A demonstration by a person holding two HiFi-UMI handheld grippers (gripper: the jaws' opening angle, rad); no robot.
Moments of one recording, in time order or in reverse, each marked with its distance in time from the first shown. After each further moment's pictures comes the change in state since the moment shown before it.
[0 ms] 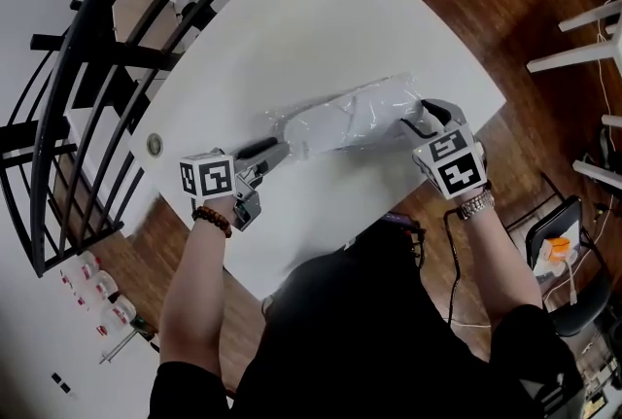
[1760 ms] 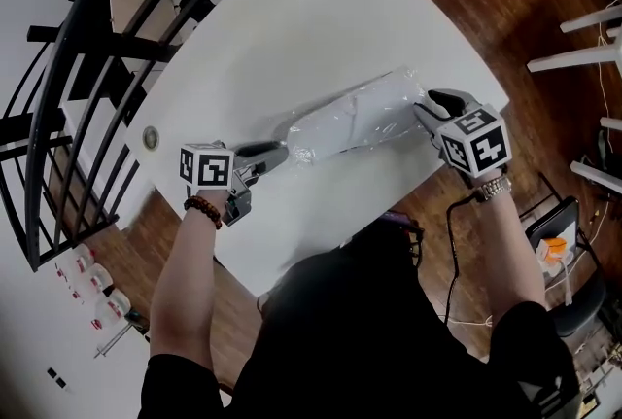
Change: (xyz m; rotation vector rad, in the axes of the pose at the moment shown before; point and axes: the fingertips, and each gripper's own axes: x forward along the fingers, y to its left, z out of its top) left arm 0.005 0.009 -0.029 0.020 0.169 -0.059; right arm 0.002 -0.029 -0.002 0.104 -0.007 0.108
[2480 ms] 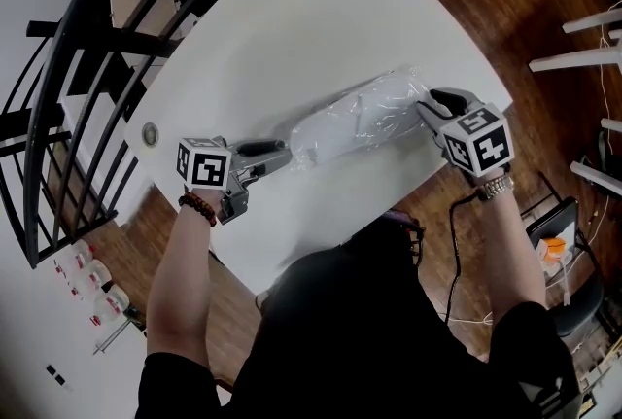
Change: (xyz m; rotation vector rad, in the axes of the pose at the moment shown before) left arm -0.008 -0.023 0.003 0.053 0.038 -0.121; right arm 0.007 0.003 0.003 -0.021 0.014 0.008
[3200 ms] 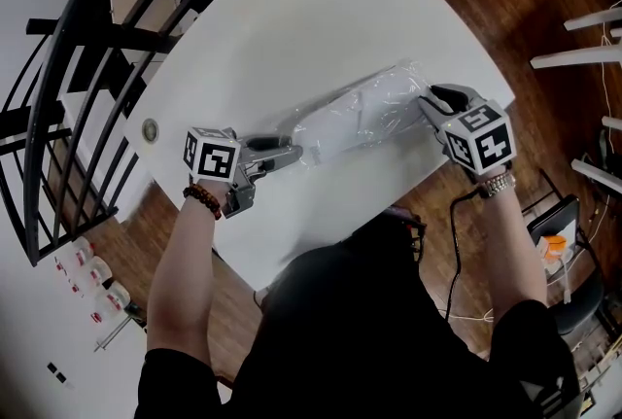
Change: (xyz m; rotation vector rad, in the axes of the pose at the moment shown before) left arm 0.015 -0.012 0.003 -0.012 0.042 -0.060; right arm 0.001 0.002 0.005 -0.005 -0.007 -0.003
